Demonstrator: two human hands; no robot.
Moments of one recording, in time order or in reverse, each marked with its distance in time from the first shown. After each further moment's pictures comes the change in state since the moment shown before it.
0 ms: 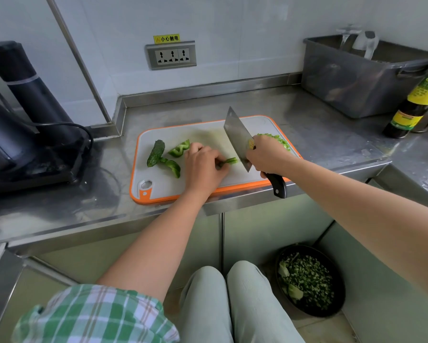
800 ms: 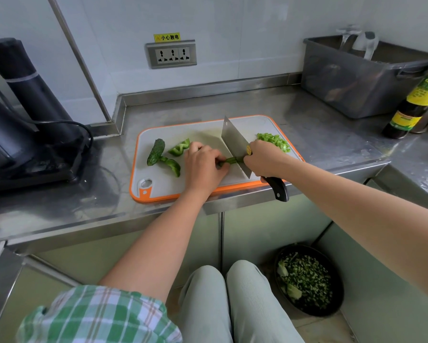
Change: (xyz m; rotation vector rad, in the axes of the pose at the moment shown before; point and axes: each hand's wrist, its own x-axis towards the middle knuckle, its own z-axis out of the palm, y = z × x) left_hand -0.001 0.002 -0.003 0.002 -0.006 -0.005; right_hand -0.002 0.000 0.007 -0.142 -0.037 -0.042
